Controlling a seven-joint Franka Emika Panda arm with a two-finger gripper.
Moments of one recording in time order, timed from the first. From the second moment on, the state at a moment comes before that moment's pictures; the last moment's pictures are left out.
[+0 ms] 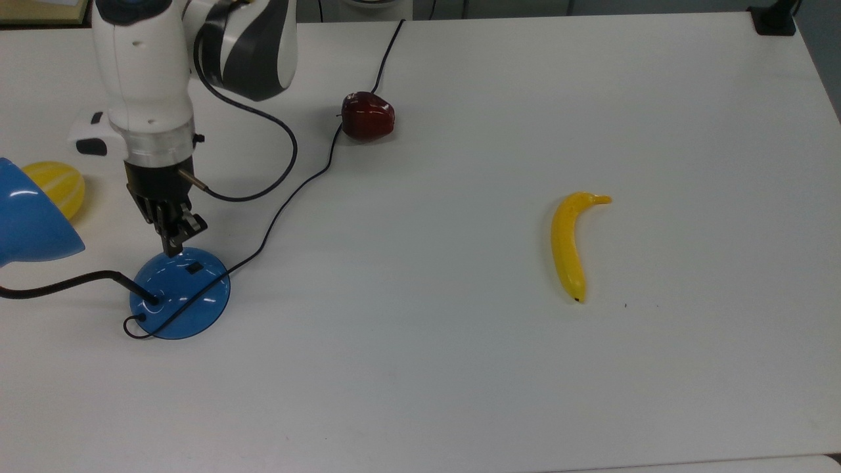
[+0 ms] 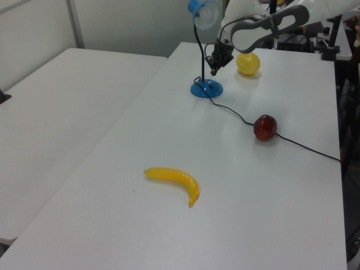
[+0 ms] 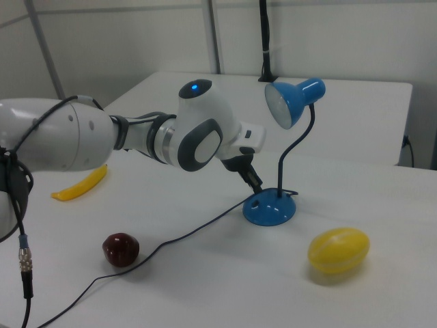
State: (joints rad) arm -0.14 0.56 -0.10 -1.54 -0.04 2.49 0.44
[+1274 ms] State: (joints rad) arm -0.14 0.64 -0.08 -1.50 -0.12 2.50 0.49
